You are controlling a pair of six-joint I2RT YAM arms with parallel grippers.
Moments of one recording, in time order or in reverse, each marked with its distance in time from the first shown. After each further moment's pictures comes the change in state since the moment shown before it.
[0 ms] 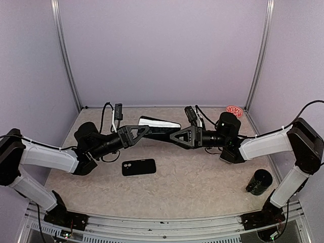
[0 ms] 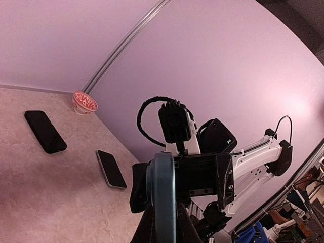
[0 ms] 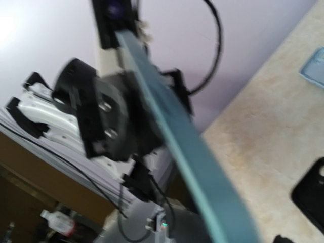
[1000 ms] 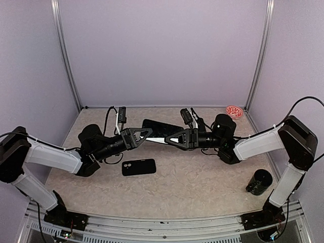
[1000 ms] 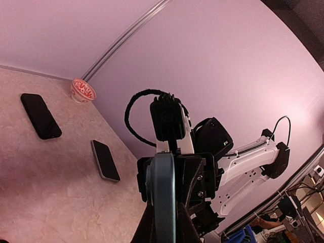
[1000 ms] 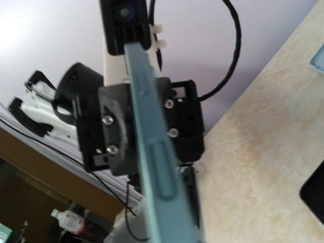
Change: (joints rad) left arm -0.020 0.060 0.003 0.028 -0.021 -0.068; right arm 0.016 0.087 0.029 0.095 -0.018 0.077
